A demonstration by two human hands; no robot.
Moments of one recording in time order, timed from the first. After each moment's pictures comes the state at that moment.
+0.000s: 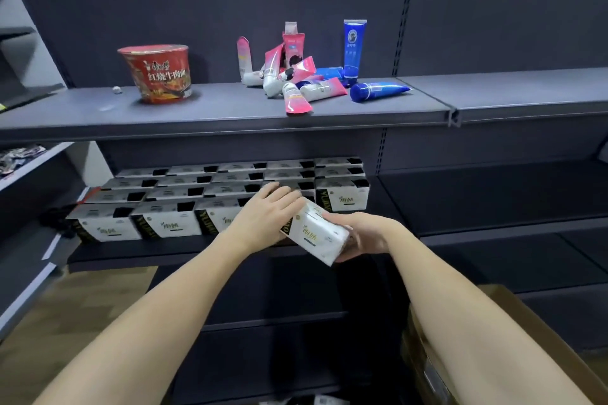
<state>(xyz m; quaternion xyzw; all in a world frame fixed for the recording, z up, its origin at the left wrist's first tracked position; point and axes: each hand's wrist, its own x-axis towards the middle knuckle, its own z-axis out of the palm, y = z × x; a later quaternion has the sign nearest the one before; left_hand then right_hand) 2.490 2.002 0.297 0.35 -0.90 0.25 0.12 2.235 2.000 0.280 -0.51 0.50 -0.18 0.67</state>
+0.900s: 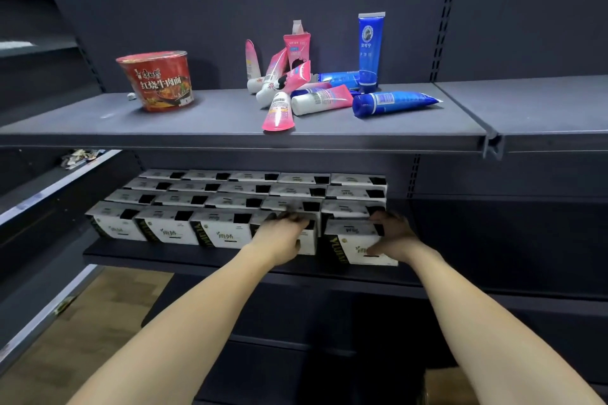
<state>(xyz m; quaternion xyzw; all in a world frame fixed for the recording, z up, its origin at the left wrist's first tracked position) 2.406 1.935 0.271 0.62 -0.78 0.06 -0.03 2.142 1.868 0.235 -0.73 0.60 -0.14 0.29</state>
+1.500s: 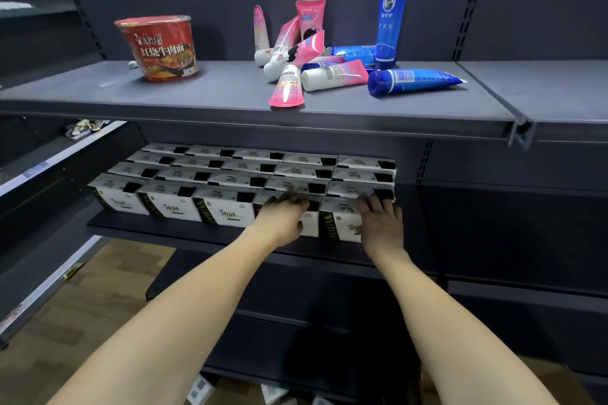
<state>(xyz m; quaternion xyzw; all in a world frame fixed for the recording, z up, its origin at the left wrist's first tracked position) 2.409 1.935 0.268 0.65 -0.76 0.04 -0.02 2.196 1.878 0.200 -0.79 0.61 -0.10 -0.05</state>
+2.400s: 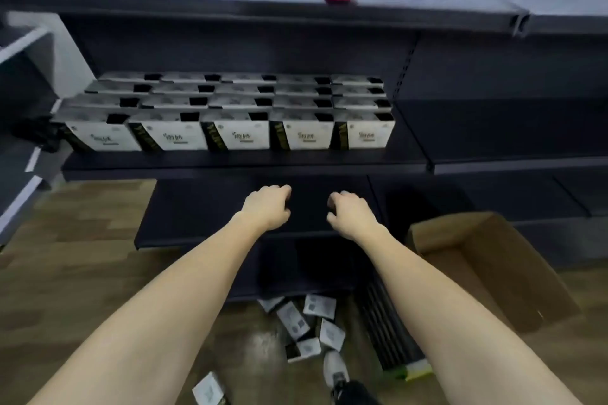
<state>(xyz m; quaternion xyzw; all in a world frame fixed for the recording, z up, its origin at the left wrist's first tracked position) 2.520 2.063 0.180 0.60 -0.78 -0.16 -0.01 2.315 2.074 0.156 -0.74 0.65 -0.01 0.14</state>
